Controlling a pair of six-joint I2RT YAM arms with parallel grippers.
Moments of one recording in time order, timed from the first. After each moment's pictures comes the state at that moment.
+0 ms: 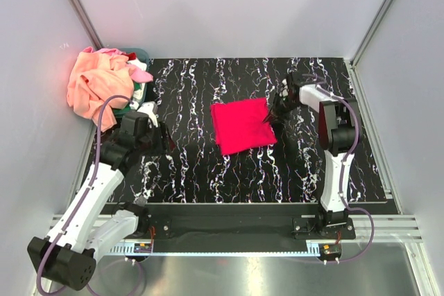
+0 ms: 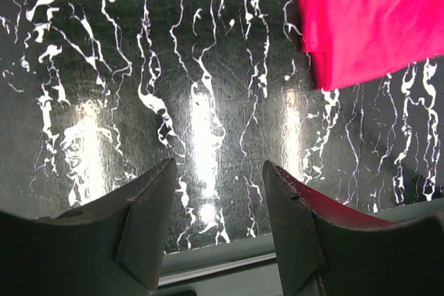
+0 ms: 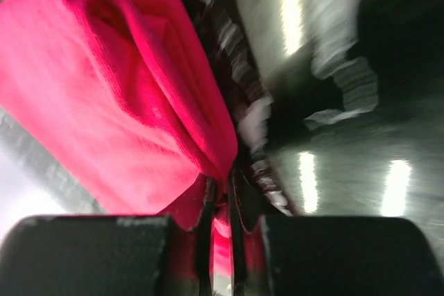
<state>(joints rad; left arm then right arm) -0.31 0.89 0.85 -0.76 0.04 -0.39 0.15 2.17 1.52 -0.60 -0.51 0.52</state>
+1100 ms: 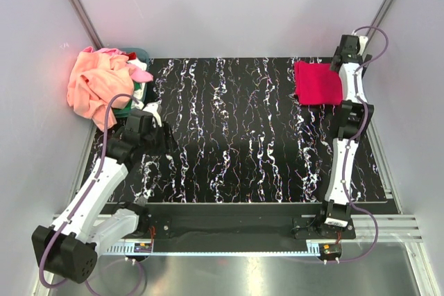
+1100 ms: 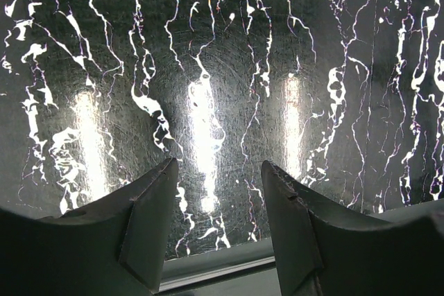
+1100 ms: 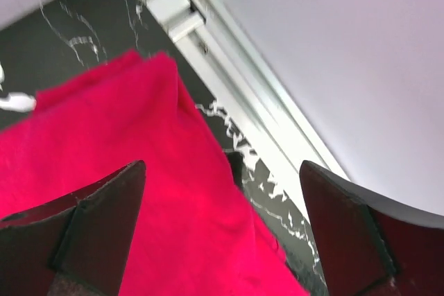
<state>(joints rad) -0.30 0.94 0.82 -0.71 0.07 -0.39 -0.19 2.71 2.65 -0.65 0.48 0.14</state>
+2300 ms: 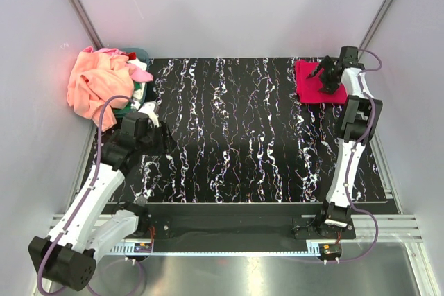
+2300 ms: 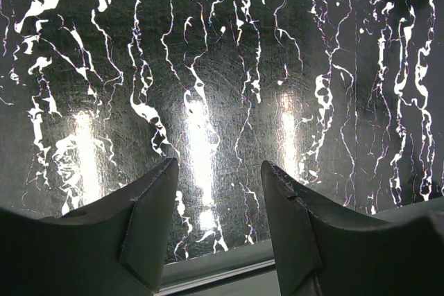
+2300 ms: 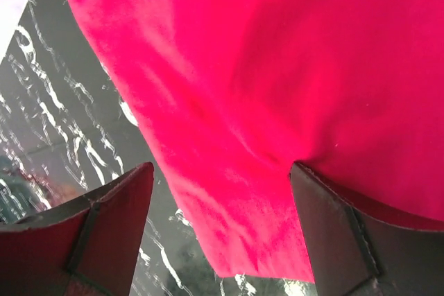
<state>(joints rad) -0.30 0.88 0.82 -0.71 0.07 -0.38 -0.22 2.49 2.18 -0.60 -0.29 0.55</state>
